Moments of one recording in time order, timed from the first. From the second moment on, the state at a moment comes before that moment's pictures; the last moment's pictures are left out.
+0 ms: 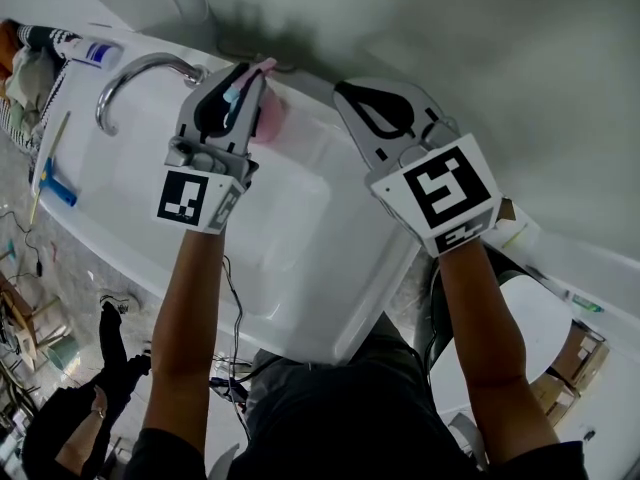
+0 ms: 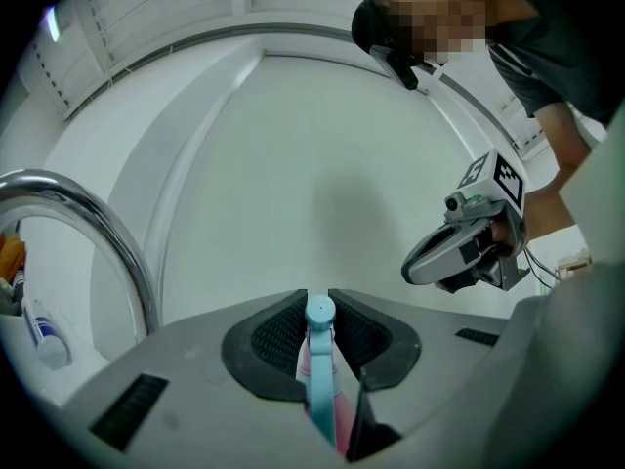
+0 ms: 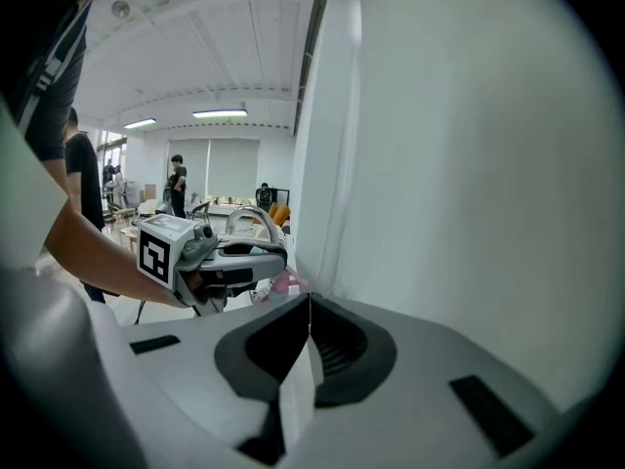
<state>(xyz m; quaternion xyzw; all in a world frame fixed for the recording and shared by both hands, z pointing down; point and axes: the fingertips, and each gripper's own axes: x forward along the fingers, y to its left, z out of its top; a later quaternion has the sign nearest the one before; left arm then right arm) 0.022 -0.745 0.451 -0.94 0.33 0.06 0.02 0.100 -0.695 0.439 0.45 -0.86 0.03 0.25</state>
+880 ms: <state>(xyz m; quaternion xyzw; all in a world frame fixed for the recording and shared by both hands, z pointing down) -0.011 -0.717 0.430 -0.95 0.31 0.03 0.04 0.062 -0.676 0.418 0.42 -0.87 0.02 0.25</state>
